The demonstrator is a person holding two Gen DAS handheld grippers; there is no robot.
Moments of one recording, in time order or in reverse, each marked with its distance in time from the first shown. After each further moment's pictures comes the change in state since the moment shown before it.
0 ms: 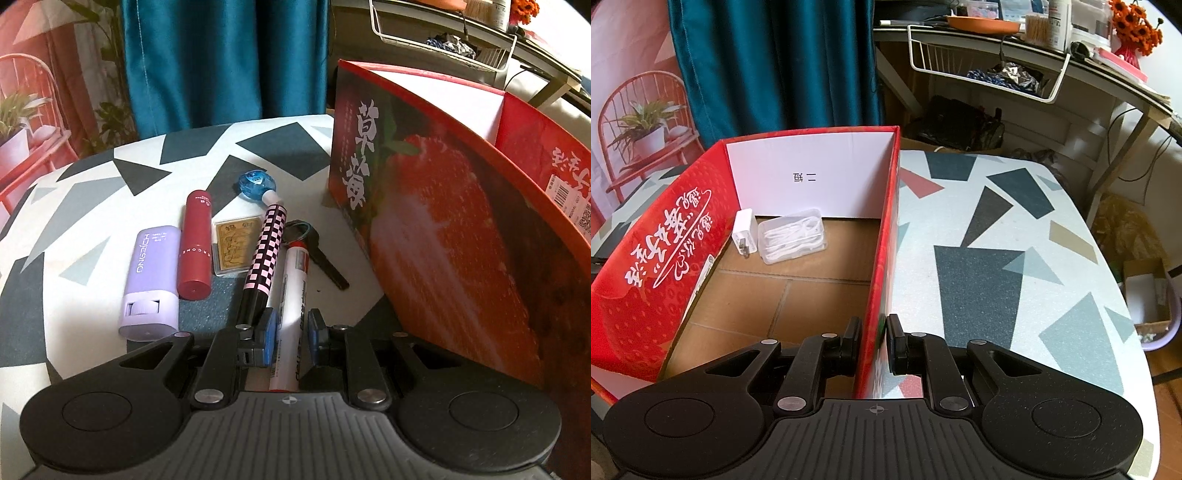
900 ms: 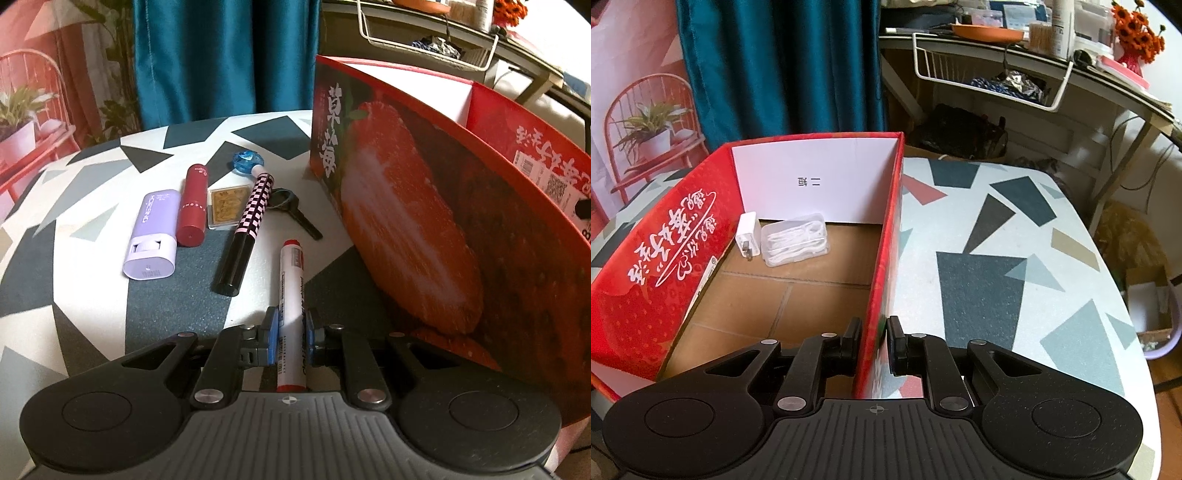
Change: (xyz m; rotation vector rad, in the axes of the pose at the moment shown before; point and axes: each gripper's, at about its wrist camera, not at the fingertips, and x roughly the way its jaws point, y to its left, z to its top) left arm -0.032 -0.012 -0.038 -0.001 -0.017 -0.013; right arm -0.002 -0.001 -0.004 -0.025 -0.033 0.014
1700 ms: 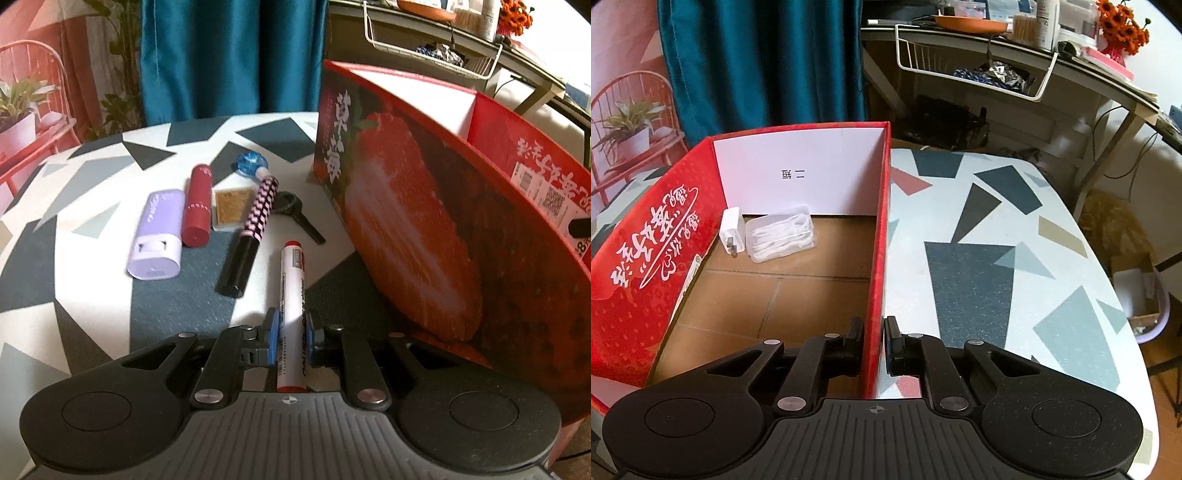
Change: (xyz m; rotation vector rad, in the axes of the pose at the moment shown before) left arm -0.005 0.011 0.004 -0.038 -0.006 -0.025; right arm 0.007 0.008 -0.001 0.039 0.028 -0.075
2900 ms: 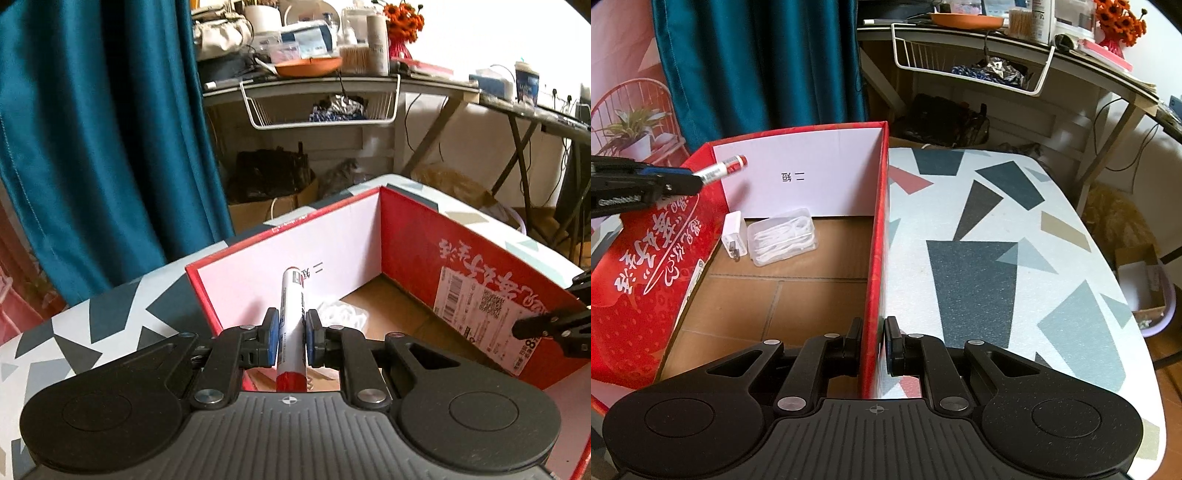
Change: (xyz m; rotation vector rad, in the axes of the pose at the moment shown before) left arm 0.013 -0.089 0.119 0.335 -0.185 -0.120; right arm 0.000 -0.004 0.001 0.025 0.001 0.021
